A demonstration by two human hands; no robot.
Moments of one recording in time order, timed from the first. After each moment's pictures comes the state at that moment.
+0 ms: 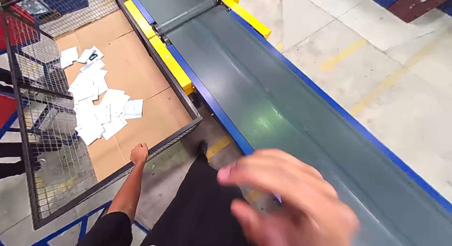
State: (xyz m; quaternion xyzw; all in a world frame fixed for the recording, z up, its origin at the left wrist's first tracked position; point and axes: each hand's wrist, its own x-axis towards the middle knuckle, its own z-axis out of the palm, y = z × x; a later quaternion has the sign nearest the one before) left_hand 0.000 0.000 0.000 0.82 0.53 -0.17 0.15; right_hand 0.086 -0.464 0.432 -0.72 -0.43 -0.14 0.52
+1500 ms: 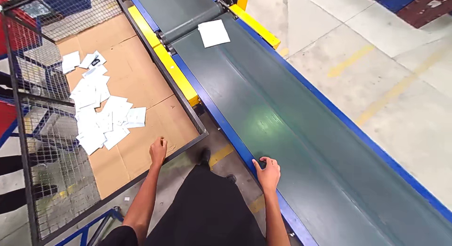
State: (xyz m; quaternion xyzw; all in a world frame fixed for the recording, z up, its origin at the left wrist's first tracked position) left_hand 0.099 -0.037 0.029 0.92 0.30 -0.06 0.24; right_hand 0.117 -0.551 0.045 -0.96 0.14 0.03 0.23
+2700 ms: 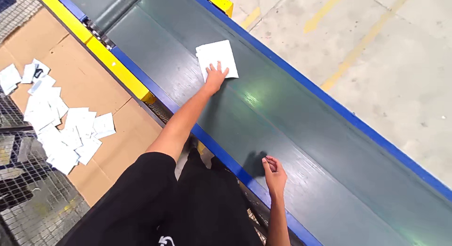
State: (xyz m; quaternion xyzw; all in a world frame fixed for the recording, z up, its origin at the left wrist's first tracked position) left_hand 0.491 -0.461 0.062 0.97 -0.19 -0.16 0.06; right_hand 0.064 -0.706 0.064 -0.83 0.30 -0.02 0.47
